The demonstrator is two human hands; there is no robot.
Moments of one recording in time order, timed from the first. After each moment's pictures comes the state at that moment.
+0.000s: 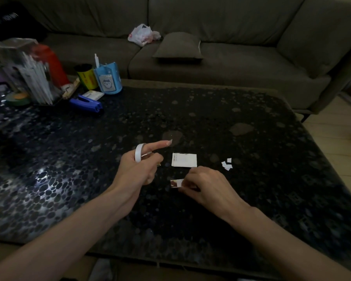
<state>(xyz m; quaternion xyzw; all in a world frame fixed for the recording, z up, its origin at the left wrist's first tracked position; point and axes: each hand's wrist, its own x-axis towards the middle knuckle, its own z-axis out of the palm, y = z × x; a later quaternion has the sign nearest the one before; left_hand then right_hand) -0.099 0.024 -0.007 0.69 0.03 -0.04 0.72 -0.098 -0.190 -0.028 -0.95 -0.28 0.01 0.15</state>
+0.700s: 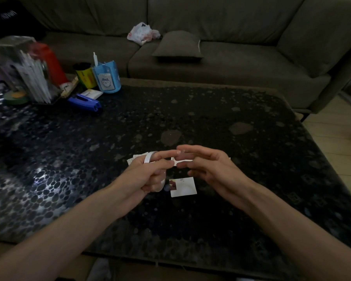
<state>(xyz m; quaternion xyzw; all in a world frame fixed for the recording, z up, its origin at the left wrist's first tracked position) -0.103 0.019 0.004 0.61 0.02 -0.22 0.76 -0.087 -0.194 0.007 -0.67 -0.05 0.20 0.71</state>
